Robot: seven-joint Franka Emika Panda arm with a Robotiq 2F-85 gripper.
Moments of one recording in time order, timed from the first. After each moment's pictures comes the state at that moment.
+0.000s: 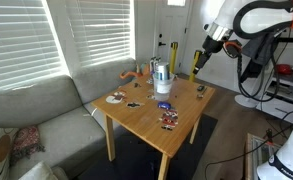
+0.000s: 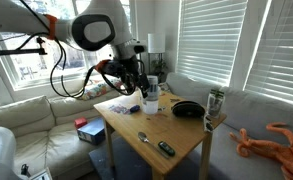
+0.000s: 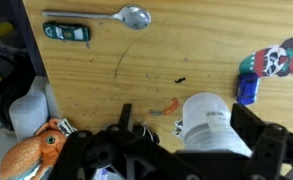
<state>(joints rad) -0.11 -0.52 -0.04 -2.34 -0.06 2.11 -0.10</state>
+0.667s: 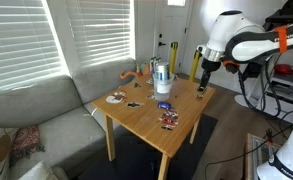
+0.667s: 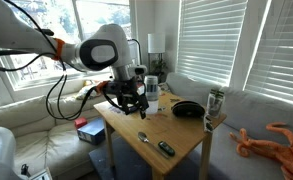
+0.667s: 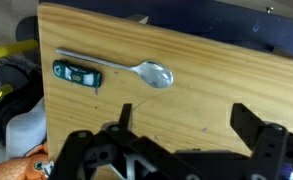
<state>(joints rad) -0.10 -0.48 -0.03 -2.47 -0.23 2.12 -0.15</state>
